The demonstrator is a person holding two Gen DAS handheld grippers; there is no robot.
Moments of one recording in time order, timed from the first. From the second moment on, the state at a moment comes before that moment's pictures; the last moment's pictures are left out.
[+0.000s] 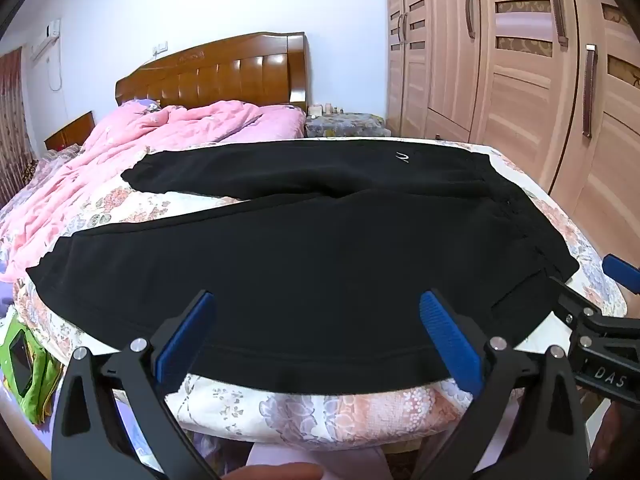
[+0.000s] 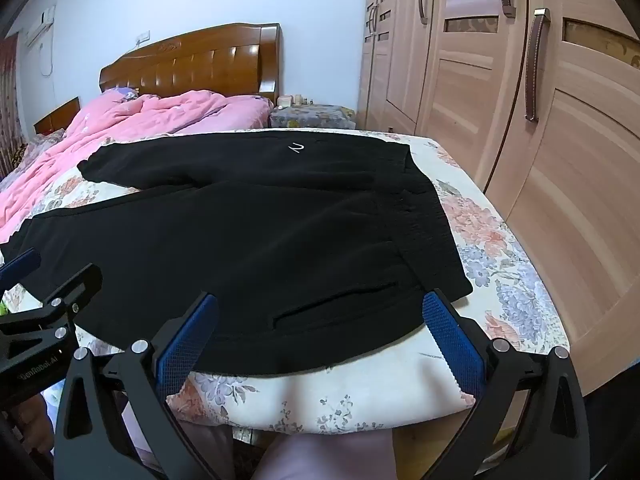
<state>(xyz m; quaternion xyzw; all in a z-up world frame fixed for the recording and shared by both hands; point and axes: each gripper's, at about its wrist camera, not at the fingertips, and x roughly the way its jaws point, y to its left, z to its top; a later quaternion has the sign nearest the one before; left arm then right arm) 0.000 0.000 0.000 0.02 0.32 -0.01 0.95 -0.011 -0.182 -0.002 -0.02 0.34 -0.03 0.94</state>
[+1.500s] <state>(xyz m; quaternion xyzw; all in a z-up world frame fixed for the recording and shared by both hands) -0.002 0.009 -0.010 0.01 0.34 0.00 0.94 -0.013 -0.187 -0.008 0.00 0.35 -0.03 0.94</state>
